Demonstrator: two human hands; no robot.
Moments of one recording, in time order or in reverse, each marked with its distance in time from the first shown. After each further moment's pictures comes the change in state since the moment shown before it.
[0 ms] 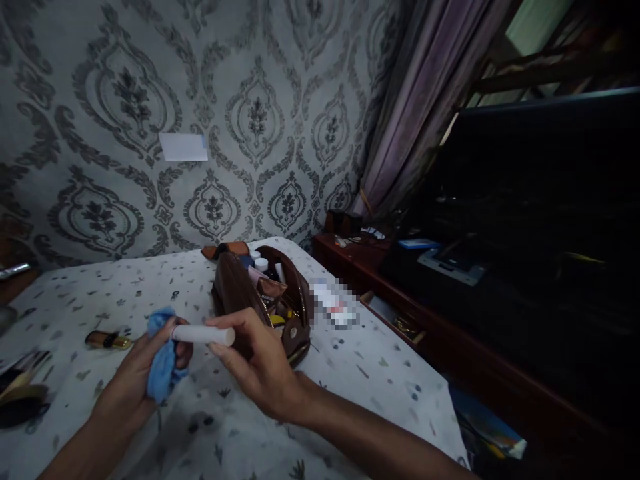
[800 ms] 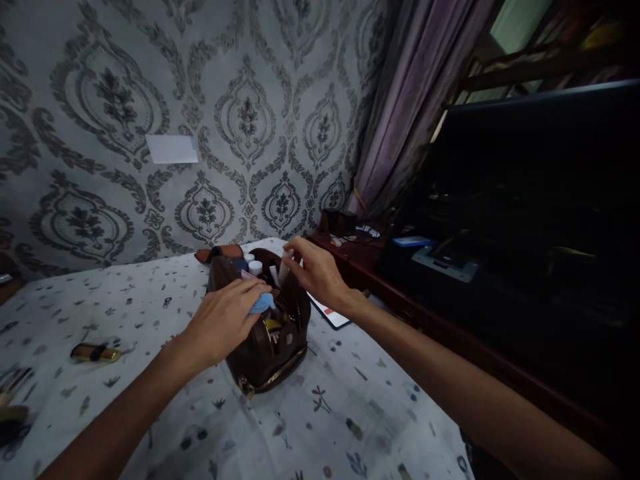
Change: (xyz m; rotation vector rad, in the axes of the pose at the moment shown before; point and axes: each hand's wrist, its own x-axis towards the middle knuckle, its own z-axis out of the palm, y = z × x) left_hand 0.042 0.016 0.092 1.571 -0.573 0.982; right_hand 0.069 0.046 -0.128 -0.810 -0.003 0.057
